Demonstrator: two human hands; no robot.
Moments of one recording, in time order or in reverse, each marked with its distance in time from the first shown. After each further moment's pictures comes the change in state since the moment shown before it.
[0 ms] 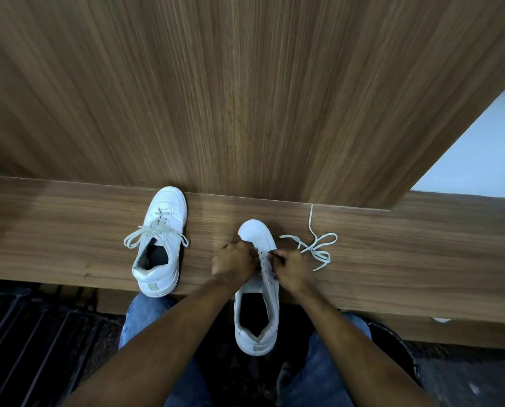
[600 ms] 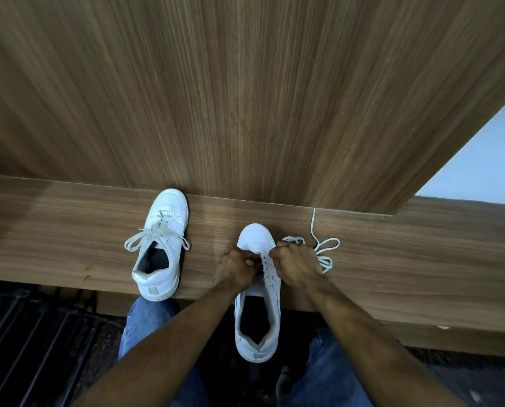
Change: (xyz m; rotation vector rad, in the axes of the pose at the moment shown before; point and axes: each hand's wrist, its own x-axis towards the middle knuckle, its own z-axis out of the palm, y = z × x) left_hand 0.009 -0.015 0.019 -0.436 0.032 -0.057; right_hand 0.018 -0.020 -0.027 -0.780 -0.057 -0.445
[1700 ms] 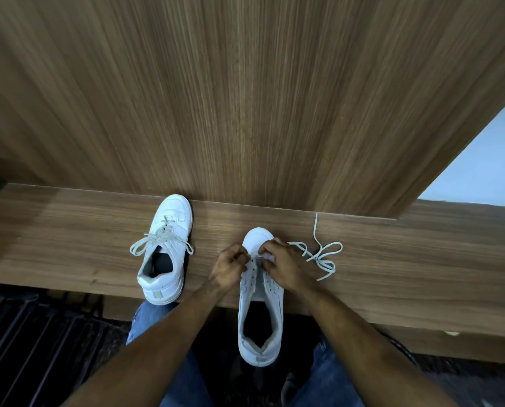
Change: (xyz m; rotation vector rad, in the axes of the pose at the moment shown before) left_hand 0.008 -0.013 -0.016 -0.490 -0.074 -0.017; right_hand 0.013 -0.009 0.017 0.598 0.046 0.051
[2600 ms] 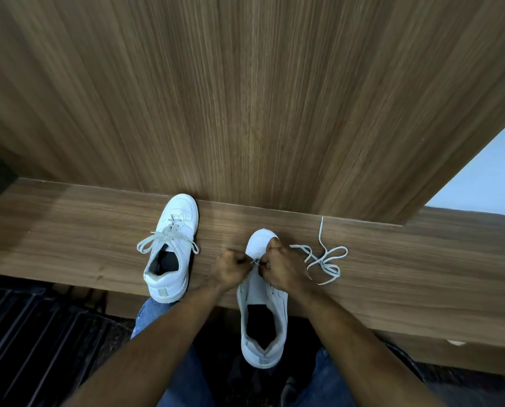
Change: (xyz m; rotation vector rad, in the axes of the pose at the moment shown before) left_hand -0.002 0.004 -0.011 0.457 0.042 -0.018; right_hand 0.002 -0.030 -0.004 -0.318 -0.090 0.029
